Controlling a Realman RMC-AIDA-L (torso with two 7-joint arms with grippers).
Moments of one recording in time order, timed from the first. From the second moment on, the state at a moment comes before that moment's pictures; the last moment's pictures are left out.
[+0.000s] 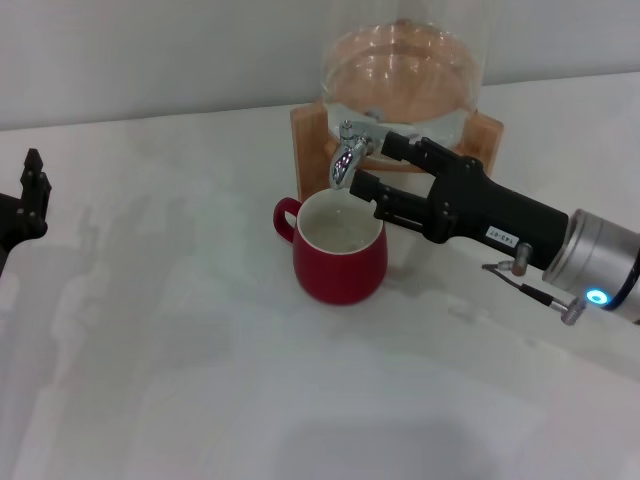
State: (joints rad) left arm -0.41 -2.09 2.07 0.30 -0.58 1.06 -0.01; right arm 0.42 2.01 -1.69 -0.35 -0.49 -1.40 0.92
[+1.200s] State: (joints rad) left arm -0.41 -2.09 2.07 0.28 -0.59 1.06 -0.01; right arm 0.33 1.97 -1.43 -0.35 -0.49 -1.40 0.86
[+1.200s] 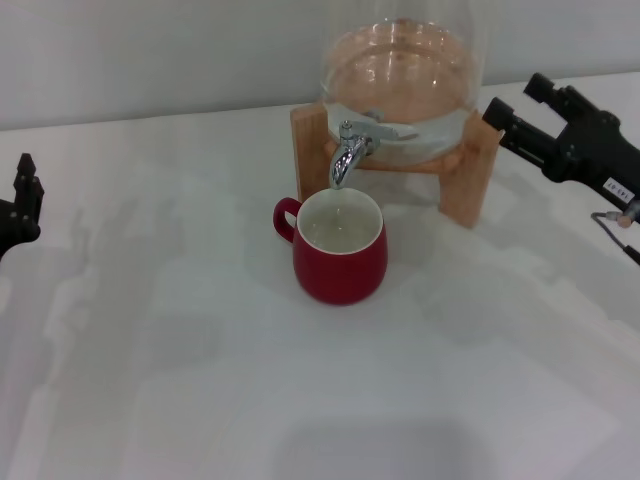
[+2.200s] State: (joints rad) left arm -0.42 -2.08 2.06 0.27 -0.81 1.07 -0.01; right arm 0.37 2.01 -1.05 -0.35 -0.48 -1.22 0.61
